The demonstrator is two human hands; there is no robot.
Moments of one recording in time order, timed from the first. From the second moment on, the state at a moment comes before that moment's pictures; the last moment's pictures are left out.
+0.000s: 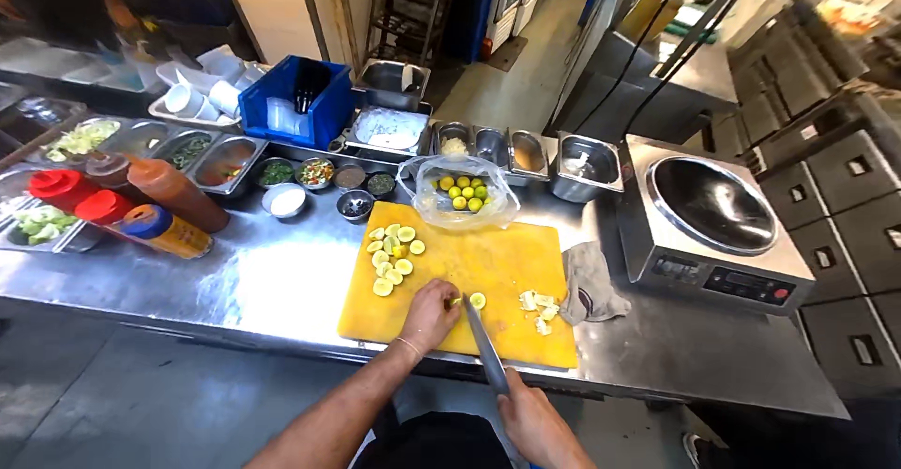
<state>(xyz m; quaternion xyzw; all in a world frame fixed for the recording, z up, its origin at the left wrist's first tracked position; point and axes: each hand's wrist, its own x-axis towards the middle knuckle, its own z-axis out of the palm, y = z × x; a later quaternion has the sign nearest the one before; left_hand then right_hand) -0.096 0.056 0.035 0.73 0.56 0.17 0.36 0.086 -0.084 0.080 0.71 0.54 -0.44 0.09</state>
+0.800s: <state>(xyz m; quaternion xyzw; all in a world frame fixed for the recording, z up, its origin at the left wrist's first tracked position) -0.108 0.061 0.025 0.89 0.36 0.11 0.27 0.095 -0.060 0.048 0.62 0.46 -0.62 -0.11</state>
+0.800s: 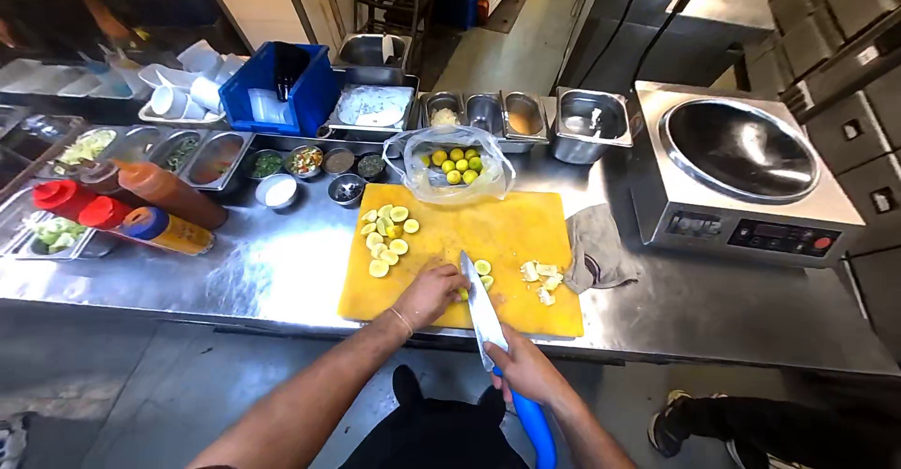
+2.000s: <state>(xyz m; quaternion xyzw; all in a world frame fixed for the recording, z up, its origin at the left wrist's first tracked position) -0.137 0.046 0.010 0.82 0.41 0.20 0.34 0.109 -0.164 0.080 0.70 0.62 -0.34 -0.05</state>
